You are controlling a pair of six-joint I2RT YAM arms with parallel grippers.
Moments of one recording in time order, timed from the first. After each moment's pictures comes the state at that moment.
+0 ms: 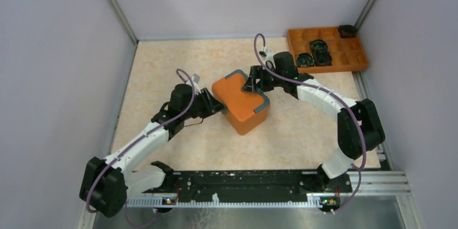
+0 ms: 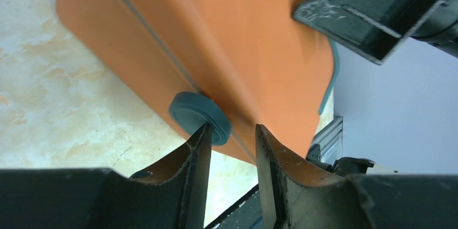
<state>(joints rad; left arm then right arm) -0.50 1.07 0.62 -0.03 0.27 -0.87 0.48 1.62 1.13 -0.14 -0.44 0.37</state>
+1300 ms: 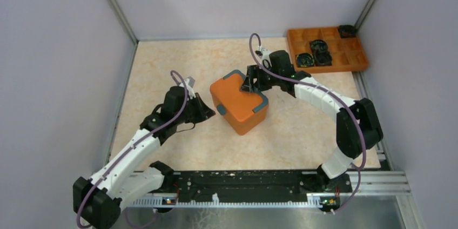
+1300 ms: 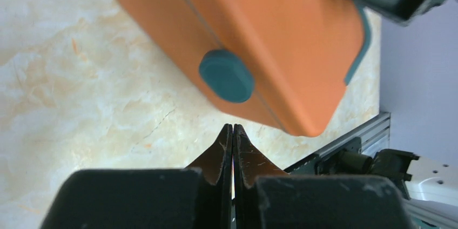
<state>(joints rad) -0.53 0.91 0.72 -0.37 0.14 -0.75 0.51 1.64 1.19 -0.21 -0.39 0.33</state>
